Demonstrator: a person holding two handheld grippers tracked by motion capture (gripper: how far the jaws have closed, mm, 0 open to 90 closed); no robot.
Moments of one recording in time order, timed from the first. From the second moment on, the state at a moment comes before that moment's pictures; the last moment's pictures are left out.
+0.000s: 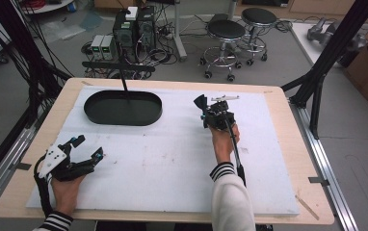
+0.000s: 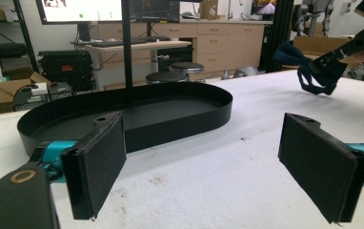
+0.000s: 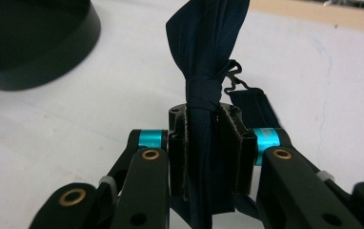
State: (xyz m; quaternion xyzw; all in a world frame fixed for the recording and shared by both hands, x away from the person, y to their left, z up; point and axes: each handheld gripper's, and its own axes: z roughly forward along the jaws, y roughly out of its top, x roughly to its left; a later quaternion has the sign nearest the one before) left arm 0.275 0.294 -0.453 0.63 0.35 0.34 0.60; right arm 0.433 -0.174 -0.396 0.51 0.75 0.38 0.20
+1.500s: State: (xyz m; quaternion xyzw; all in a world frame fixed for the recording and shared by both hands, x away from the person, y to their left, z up) left arm 0.276 0.294 -0.453 0.63 0.35 0.34 0.60; right arm 0.416 -0.143 -0.336 0.36 0.67 0.58 0.31
